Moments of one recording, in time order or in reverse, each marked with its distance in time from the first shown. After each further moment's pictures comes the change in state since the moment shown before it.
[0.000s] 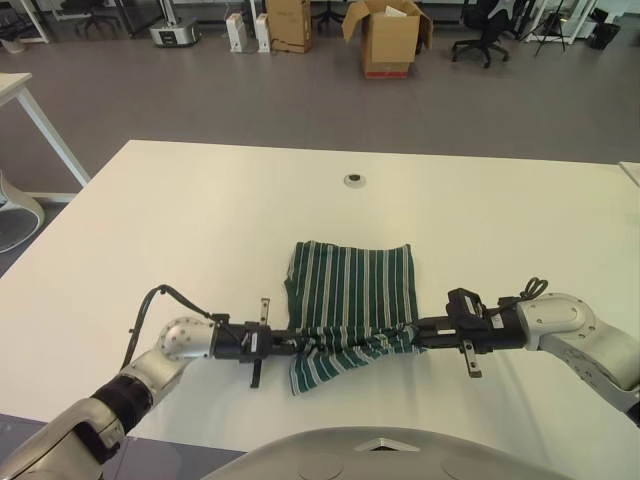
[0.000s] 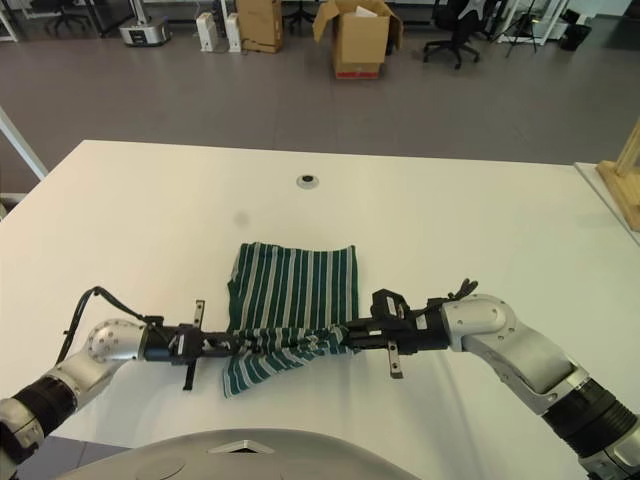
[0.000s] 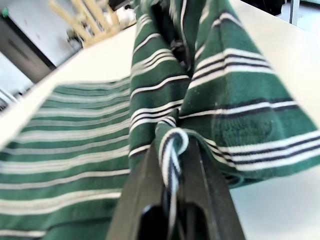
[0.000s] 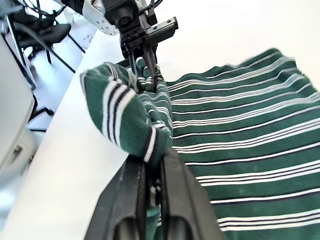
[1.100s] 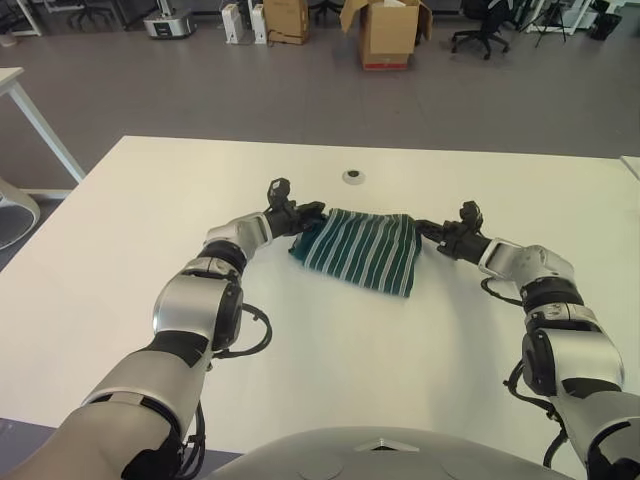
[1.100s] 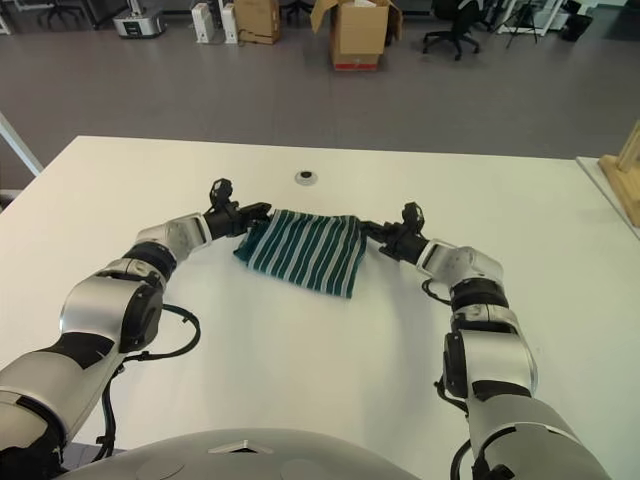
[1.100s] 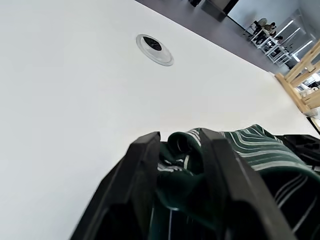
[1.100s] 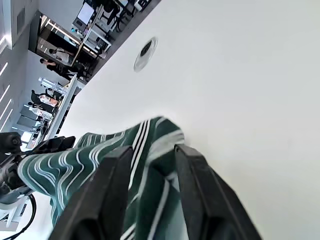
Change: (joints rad) left arm -0.758 -0.595 0.795 0.978 0.098 0.876 0.399; right arm -0.662 0.618 -0.566 1.196 -0.056 0.490 -0.360
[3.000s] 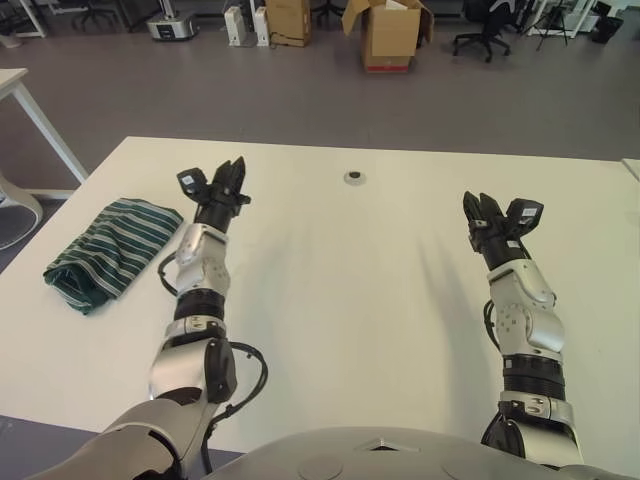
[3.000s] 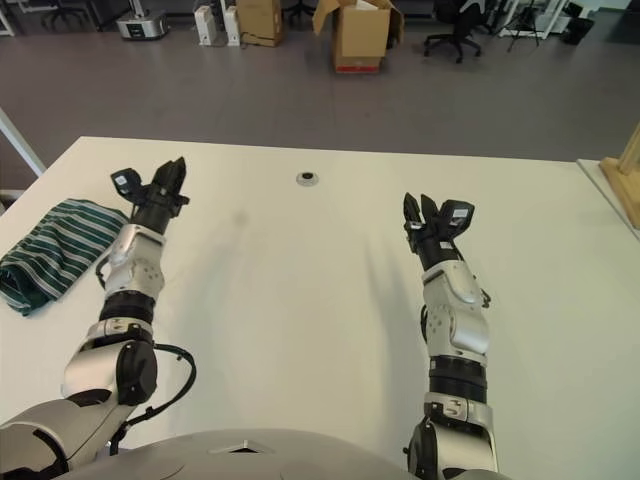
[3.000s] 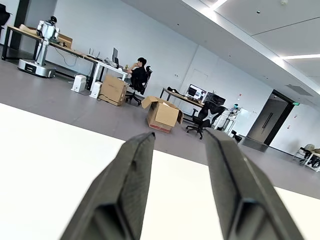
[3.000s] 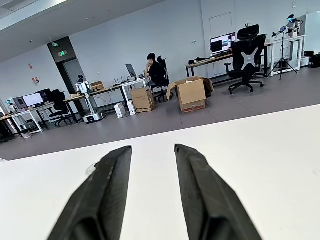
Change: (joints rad) left arm 0.392 -0.112 0.289 -0.586 -0.039 -0.430 0.121; right arm 0.478 0.292 -0.126 -0.825 -0.282 -0.528 -0.403
